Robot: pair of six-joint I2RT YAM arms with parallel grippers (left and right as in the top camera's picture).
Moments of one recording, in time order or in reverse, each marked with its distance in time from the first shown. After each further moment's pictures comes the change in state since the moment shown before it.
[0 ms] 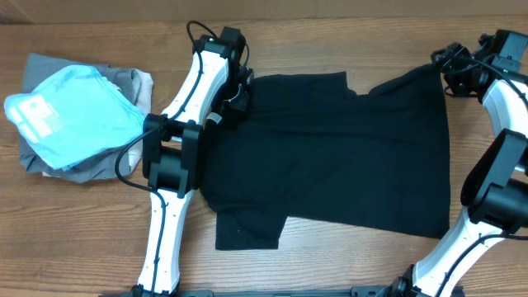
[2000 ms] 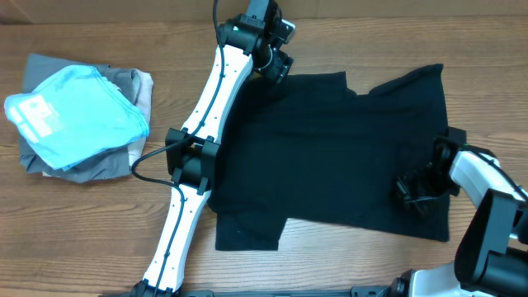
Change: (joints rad) left arm -0.103 0.184 0.560 0.108 0.057 0.124; right arm 0.071 -0.450 -0.799 -0.473 0.169 0.207
